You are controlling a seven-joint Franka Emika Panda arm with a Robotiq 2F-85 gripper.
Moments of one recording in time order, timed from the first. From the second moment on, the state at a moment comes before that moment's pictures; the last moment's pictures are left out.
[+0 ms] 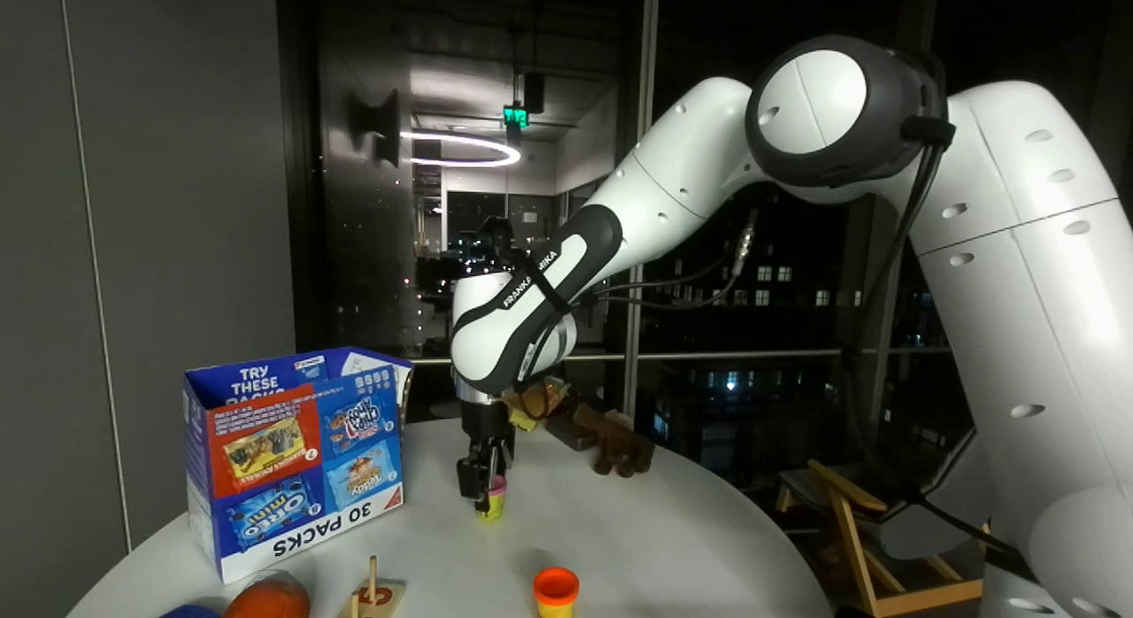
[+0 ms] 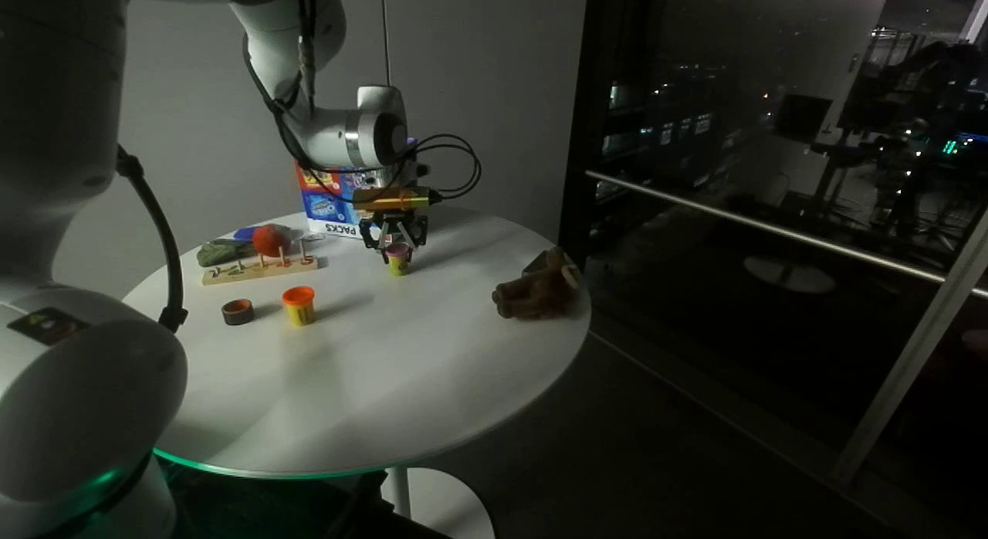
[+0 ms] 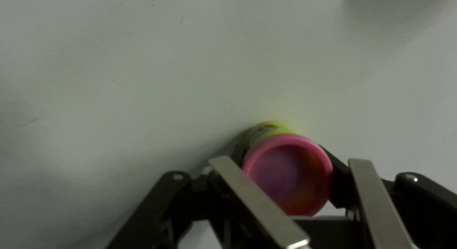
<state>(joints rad) 0.12 0.40 0.10 -1.98 -0.15 2.38 -0.23</state>
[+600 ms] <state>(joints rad) 0.09 0.19 0.10 -1.99 -0.10 2.15 -0.25</state>
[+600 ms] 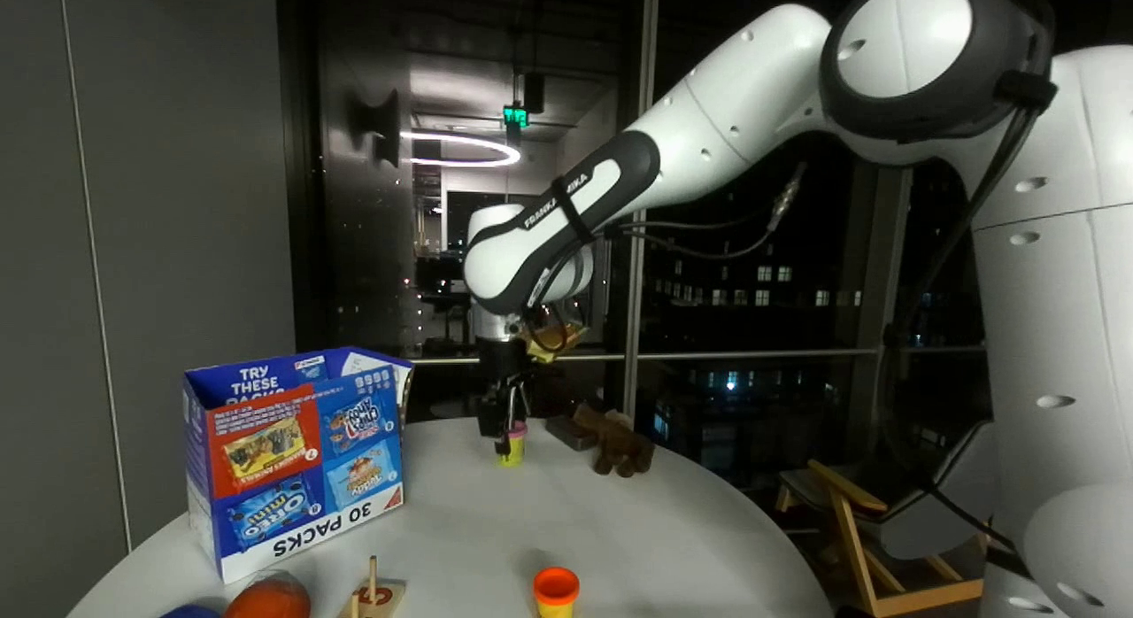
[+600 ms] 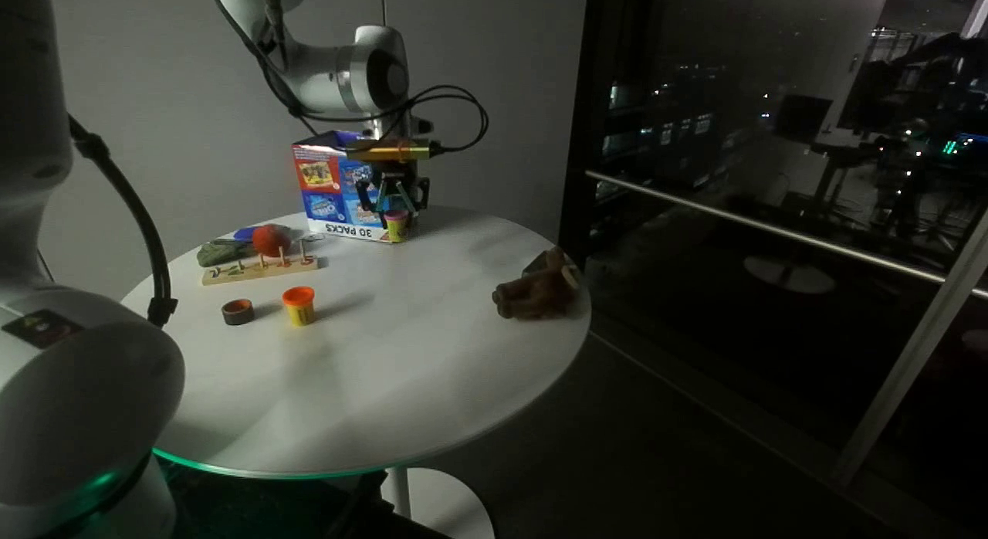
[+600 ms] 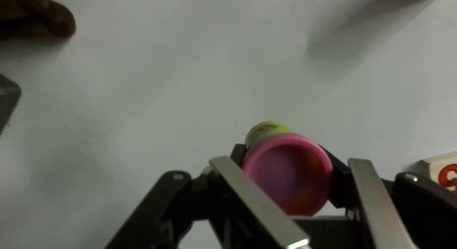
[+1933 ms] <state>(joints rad) 0.09 -0.05 0.10 -2.47 -0.21 2.32 -0.38</state>
